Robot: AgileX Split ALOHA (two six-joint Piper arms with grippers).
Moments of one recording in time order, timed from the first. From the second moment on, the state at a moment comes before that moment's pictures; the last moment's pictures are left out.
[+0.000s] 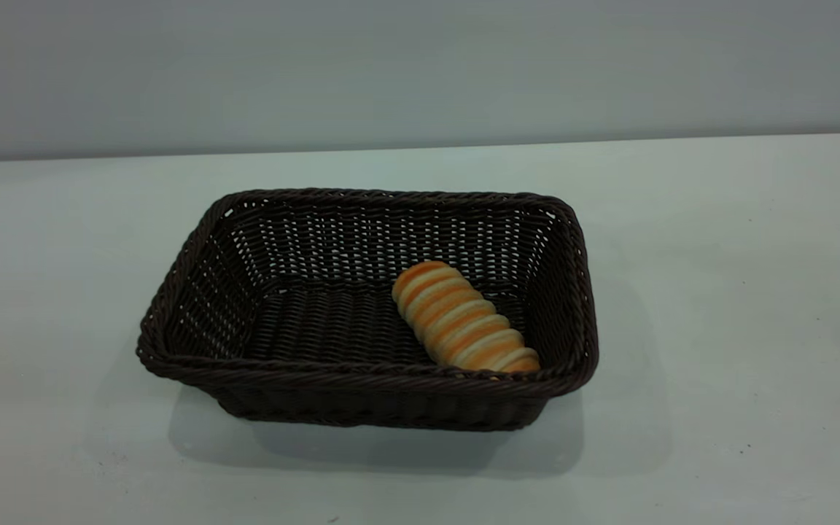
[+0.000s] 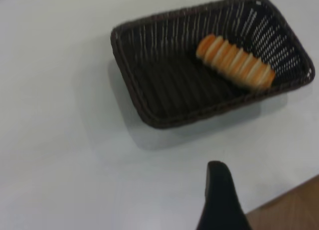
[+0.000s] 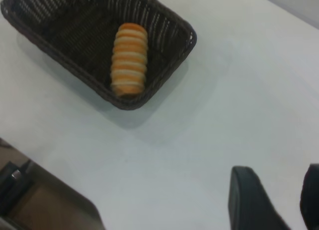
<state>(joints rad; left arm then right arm) -0.14 0.49 -0.70 -0.32 0.91 0.27 0.64 0.64 -0.95 -0.13 1.11 0.04</state>
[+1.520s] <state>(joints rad) -0.14 0.29 -0.50 -0.27 1.01 0.26 0.64 0.09 -0.50 -0.15 1.15 0.20</state>
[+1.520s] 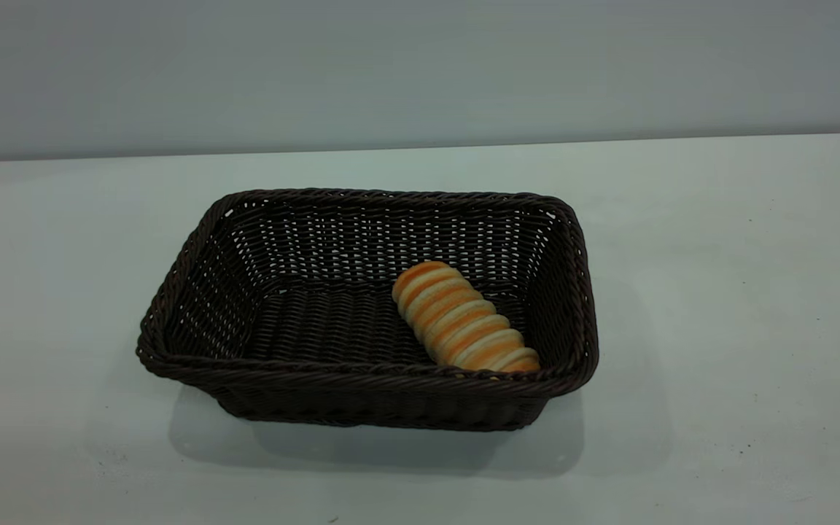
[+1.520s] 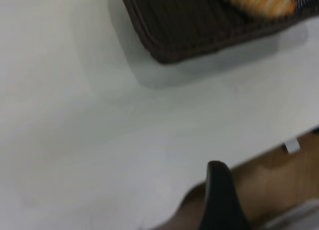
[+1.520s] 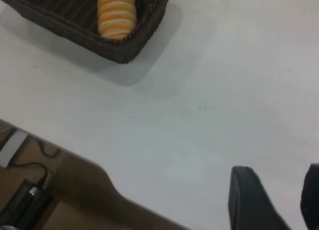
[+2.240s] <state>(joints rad) -0.14 0.06 -0.49 -0.01 1.13 0.03 0.64 0.09 -0.49 -0.14 1.15 0.20</state>
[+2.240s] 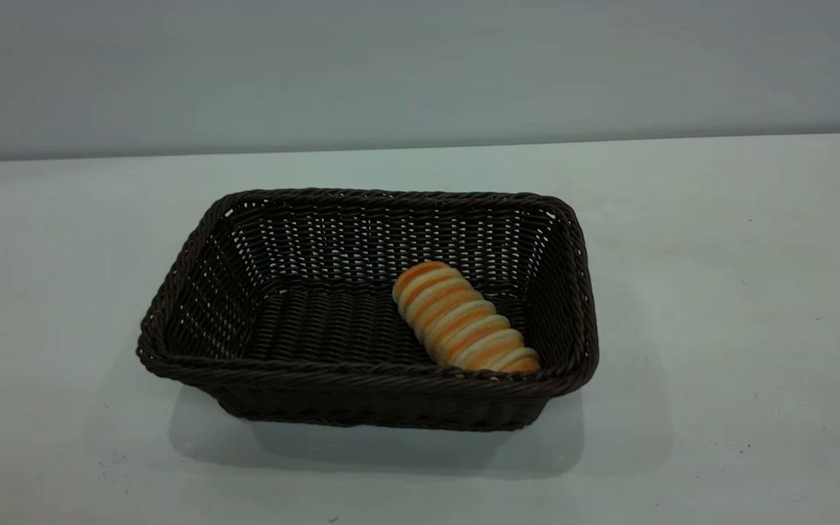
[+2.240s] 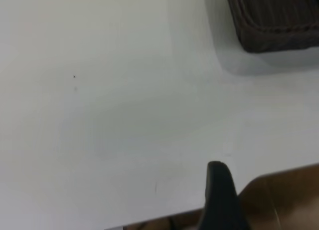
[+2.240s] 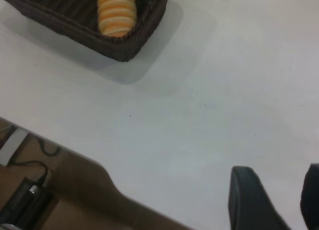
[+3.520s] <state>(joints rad) -0.06 -0.02 -0.49 -0.01 1.13 0.03 0.06 0.09 -0.49 -0.14 1.16 0.20</state>
